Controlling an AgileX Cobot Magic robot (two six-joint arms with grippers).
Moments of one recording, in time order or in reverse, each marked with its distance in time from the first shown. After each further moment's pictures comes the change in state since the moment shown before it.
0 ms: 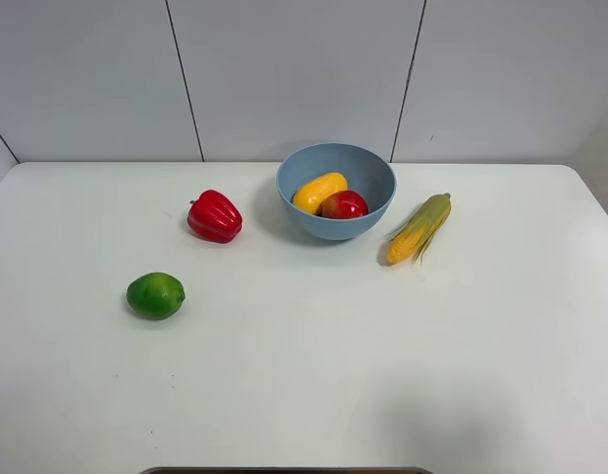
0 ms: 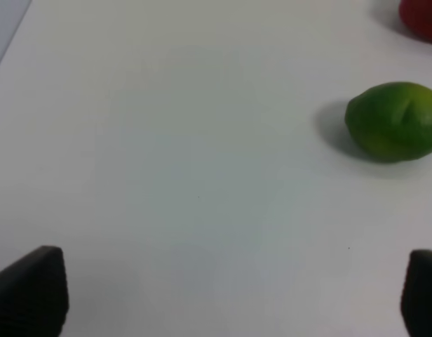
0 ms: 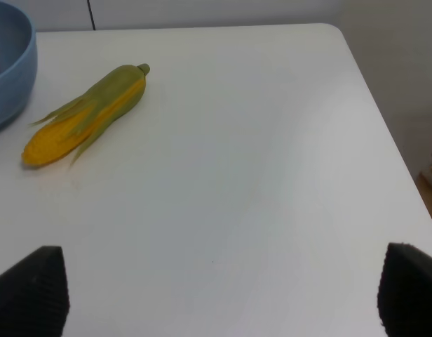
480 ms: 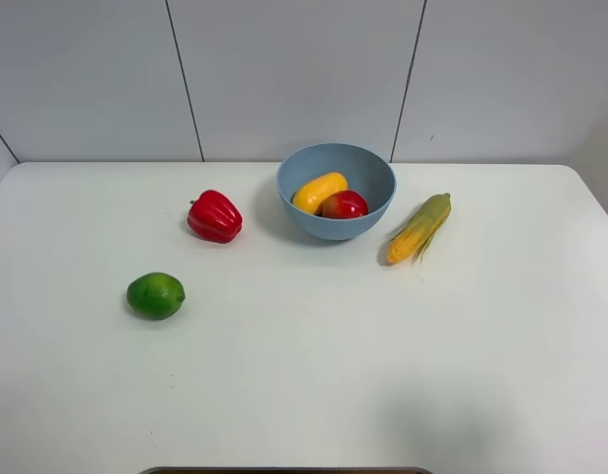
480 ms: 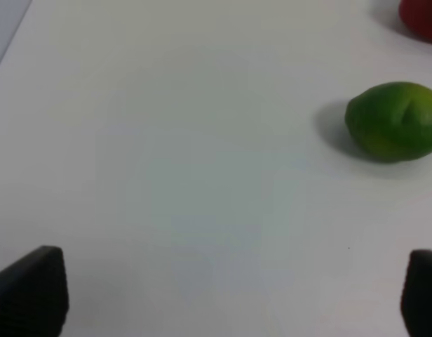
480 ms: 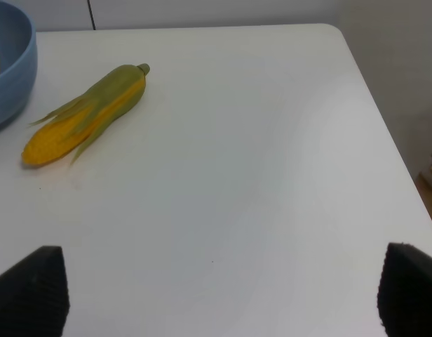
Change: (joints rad) left arm 0.000 0.000 0.000 0.000 0.000 0.000; right arm 0.000 0.000 0.000 0.000 0.000 -0.002
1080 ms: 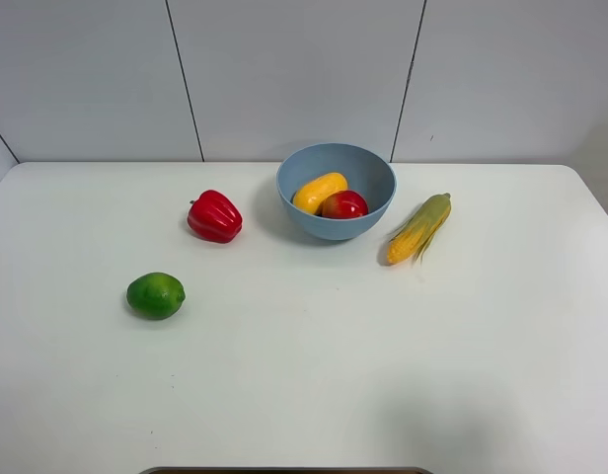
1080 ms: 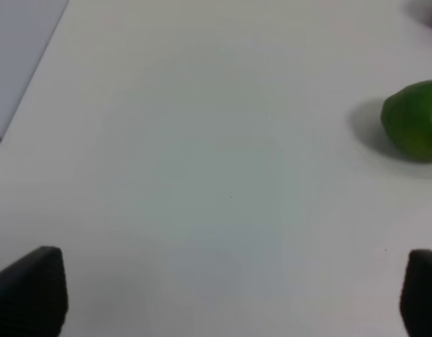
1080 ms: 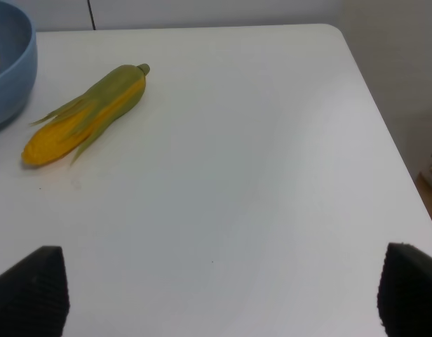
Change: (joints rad) left arm 0.000 0.000 0.000 0.063 -0.001 0.000; right arm 0.000 0.000 0.000 0.000 0.000 0.000
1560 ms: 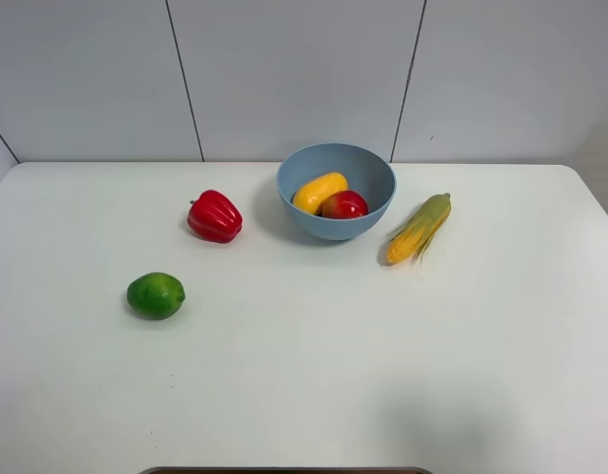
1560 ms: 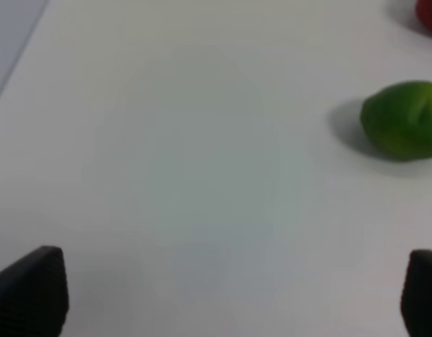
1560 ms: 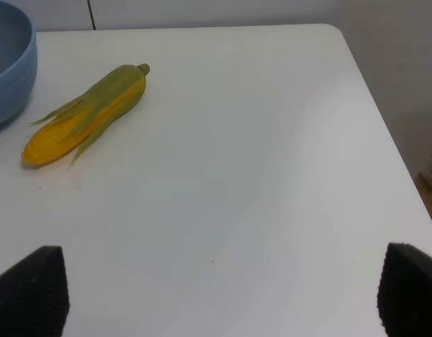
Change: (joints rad) left arm 0.000 0.030 -0.003 -0.044 -0.006 0.000; right arm 0.000 0.000 0.000 0.000 0.000 0.000
